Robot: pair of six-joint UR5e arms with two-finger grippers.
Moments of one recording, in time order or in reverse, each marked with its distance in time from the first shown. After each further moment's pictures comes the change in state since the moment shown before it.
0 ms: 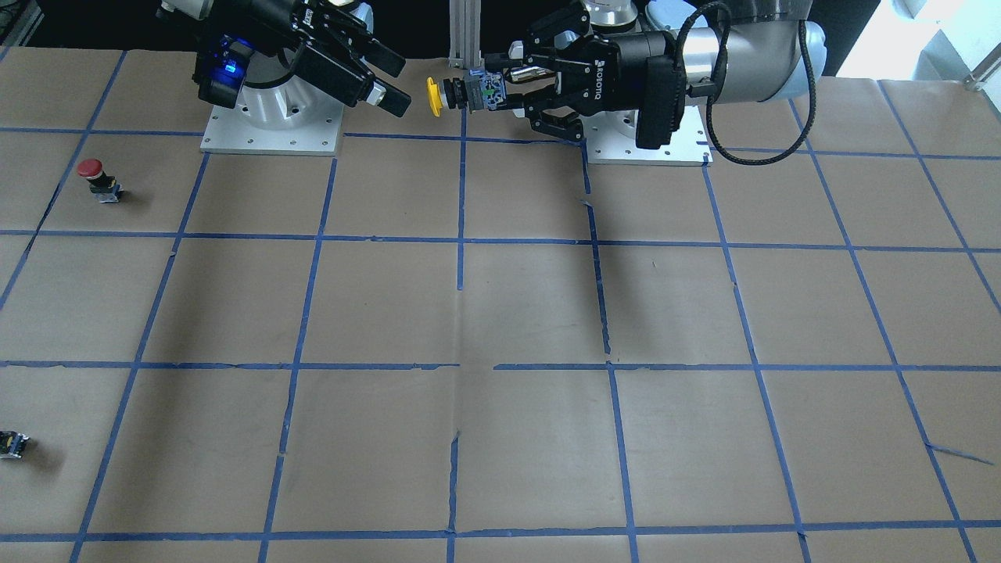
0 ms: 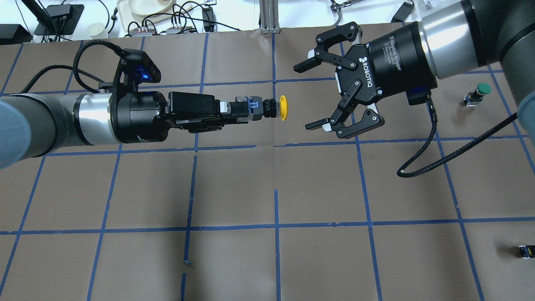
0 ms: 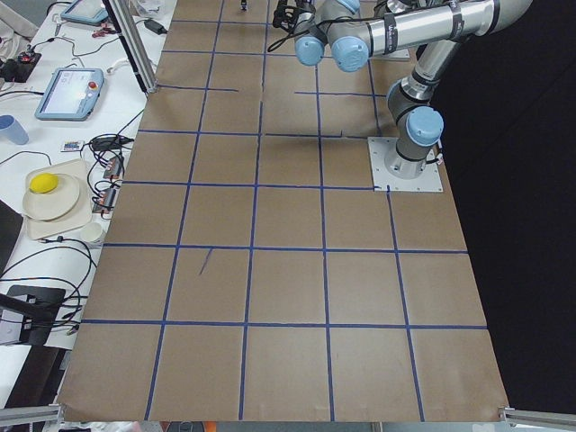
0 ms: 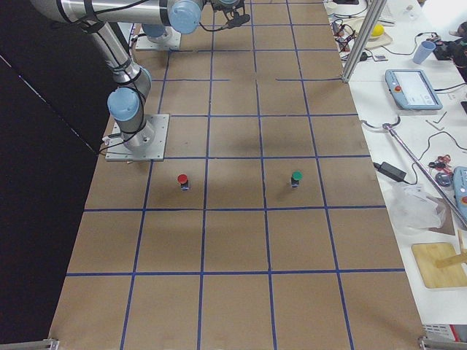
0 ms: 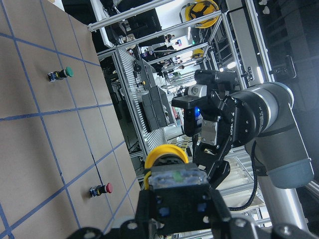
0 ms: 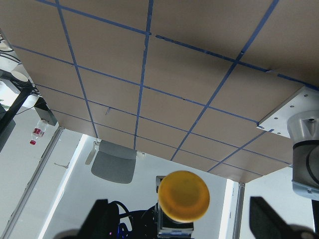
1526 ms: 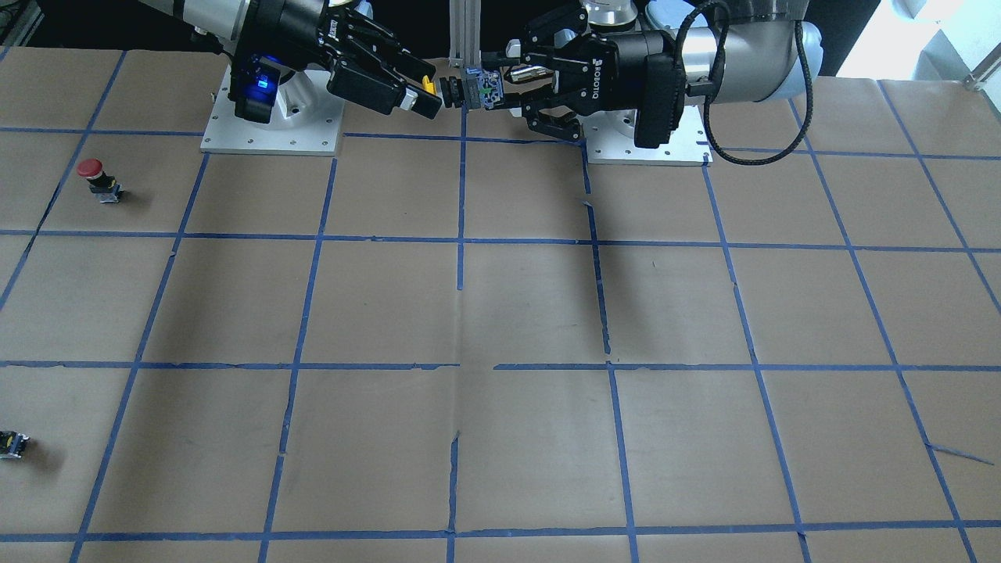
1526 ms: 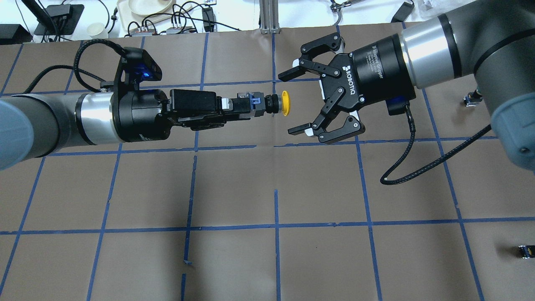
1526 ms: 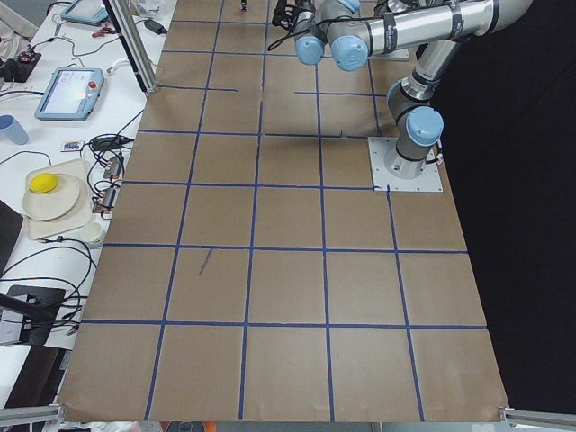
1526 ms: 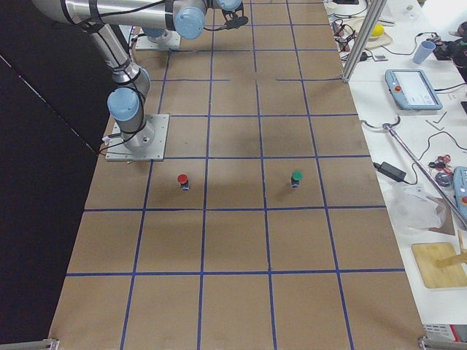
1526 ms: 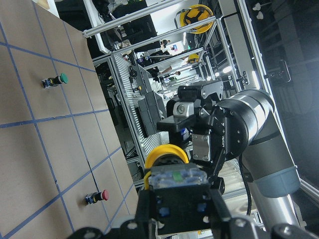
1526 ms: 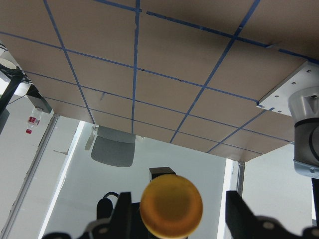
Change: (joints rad) left arm -0.006 -0.001 -0.001 0.000 -0.029 0.012; right arm 0.031 0.019 0.039 -0.031 0.060 0.027
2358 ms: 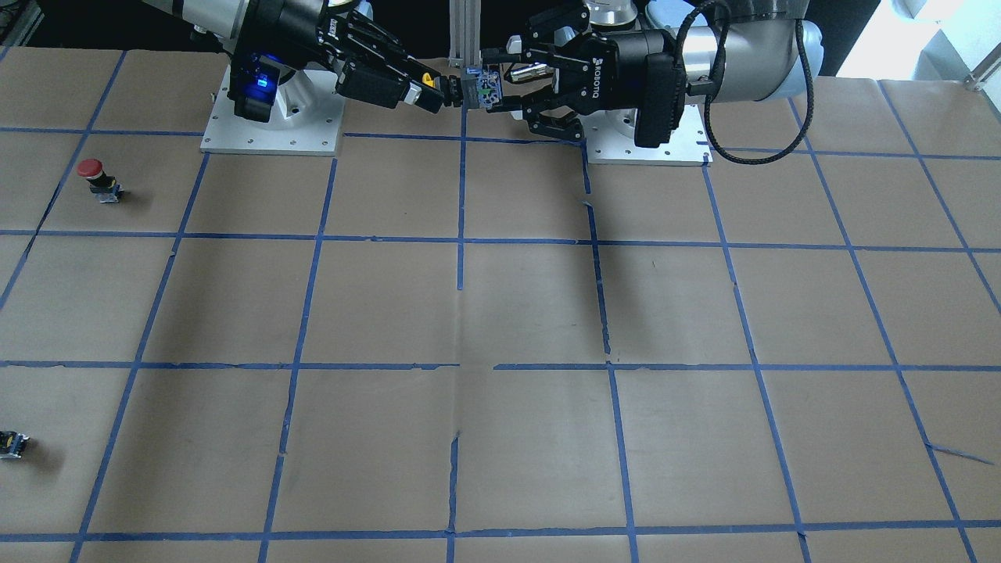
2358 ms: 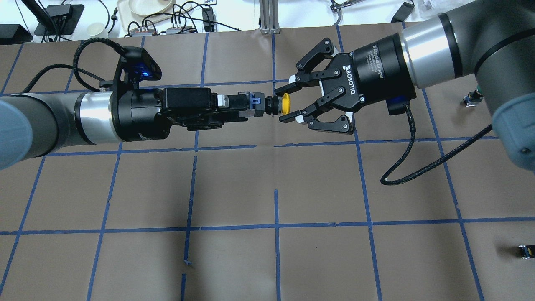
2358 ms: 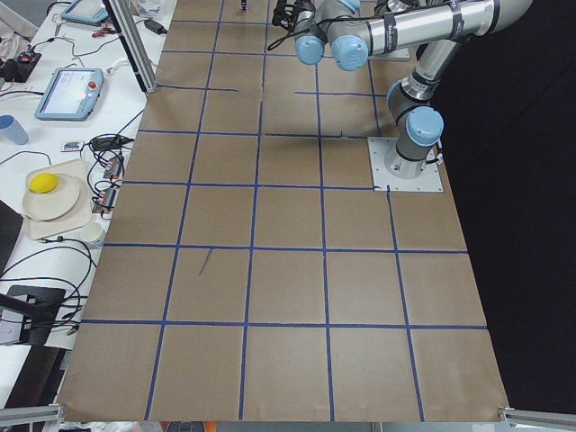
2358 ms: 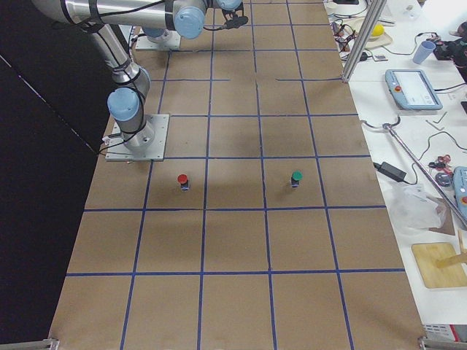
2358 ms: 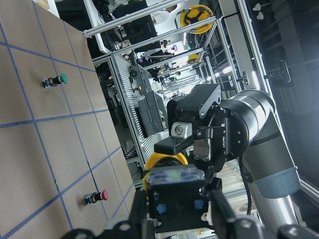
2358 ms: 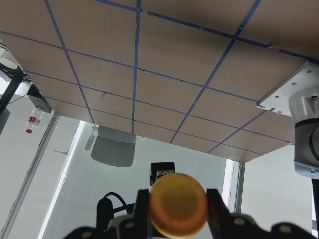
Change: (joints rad) left arm 0.001 0.001 0.002 0.003 0.000 -0.014; right arm 0.000 -0.001 -0.002 -0.001 -0.002 -0.001
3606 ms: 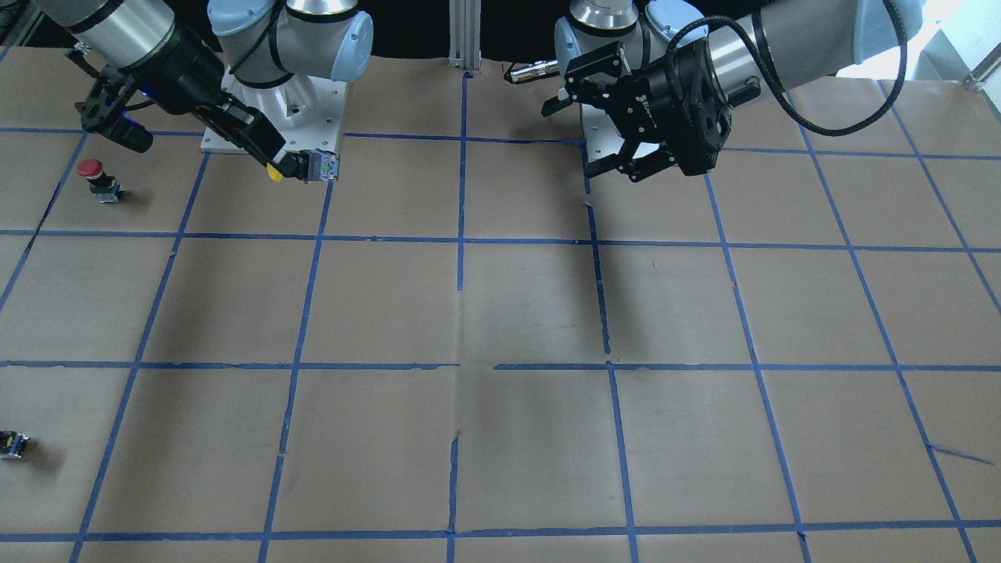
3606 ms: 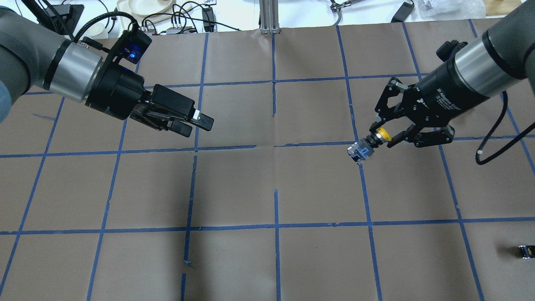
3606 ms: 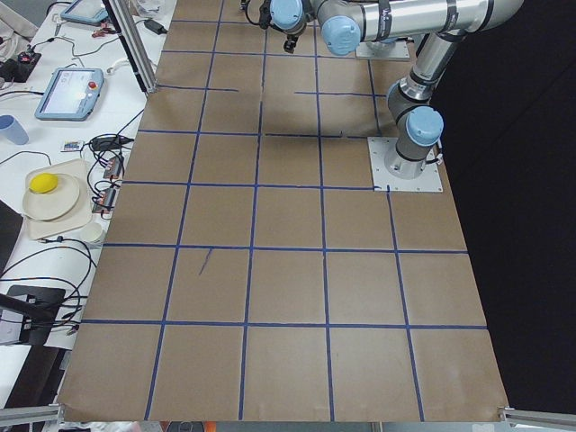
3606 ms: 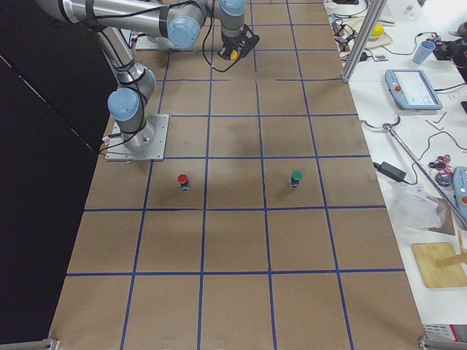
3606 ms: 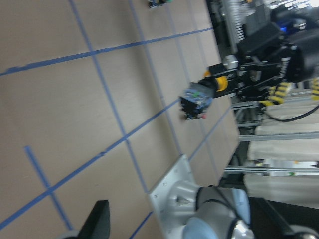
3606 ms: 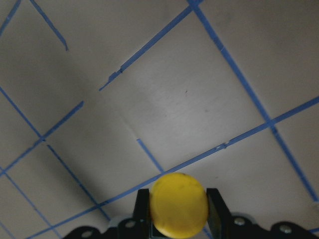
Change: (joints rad) left arm 0.002 -0.068 0.163 0.497 0.733 -0.597; right arm -0.152 -0.021 0.004 0.046 -0.705 -0.928
